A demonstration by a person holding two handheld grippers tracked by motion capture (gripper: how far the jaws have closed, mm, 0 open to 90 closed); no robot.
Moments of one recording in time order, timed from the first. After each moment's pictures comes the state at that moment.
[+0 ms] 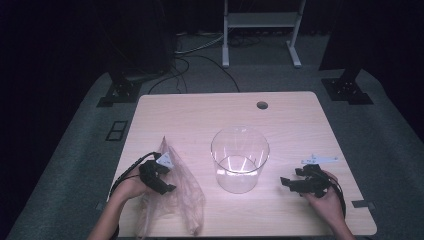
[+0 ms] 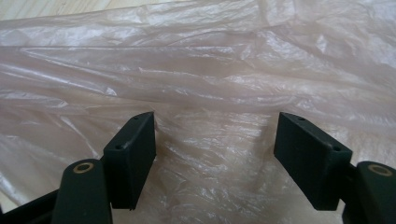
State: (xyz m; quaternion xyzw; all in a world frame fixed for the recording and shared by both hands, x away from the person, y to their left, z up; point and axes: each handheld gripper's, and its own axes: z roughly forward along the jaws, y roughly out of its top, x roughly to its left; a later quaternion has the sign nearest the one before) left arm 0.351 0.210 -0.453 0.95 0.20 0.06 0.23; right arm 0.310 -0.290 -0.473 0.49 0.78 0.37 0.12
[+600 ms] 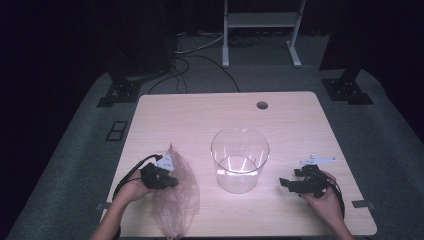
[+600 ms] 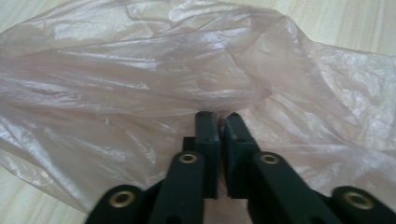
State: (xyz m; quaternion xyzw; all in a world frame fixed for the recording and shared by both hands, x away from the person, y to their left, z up) left arm 0.344 0.203 -0.453 0.95 0.17 0.03 0.27; right arm 0.310 -0.288 -0.475 0.49 0.78 0.36 0.12
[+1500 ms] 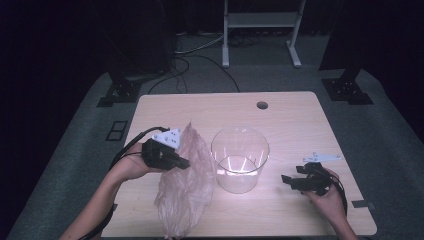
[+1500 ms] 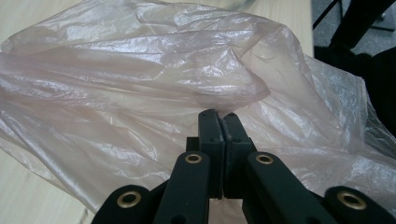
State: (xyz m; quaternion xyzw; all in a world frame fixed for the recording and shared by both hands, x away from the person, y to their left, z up) left arm 0.336 0.161 -0.312 0.94 0.06 0.02 0.34; right arm 0.312 -0.294 -0.465 0.49 0.78 0.38 0.12
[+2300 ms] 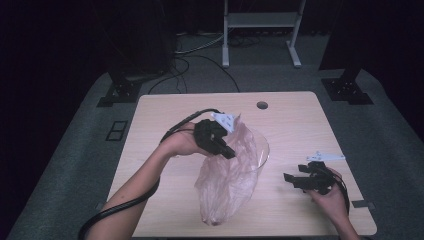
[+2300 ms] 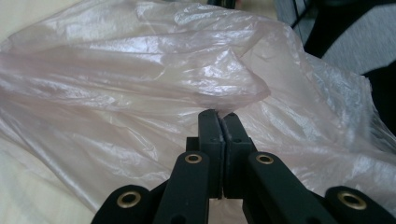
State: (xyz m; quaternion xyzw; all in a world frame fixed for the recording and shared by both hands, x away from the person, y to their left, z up) left arm 0.381 0.033 -0.308 0.95 -0.02 -0.05 0.30; right arm 0.313 -0.302 -0.464 0.49 0.77 0.39 0.12
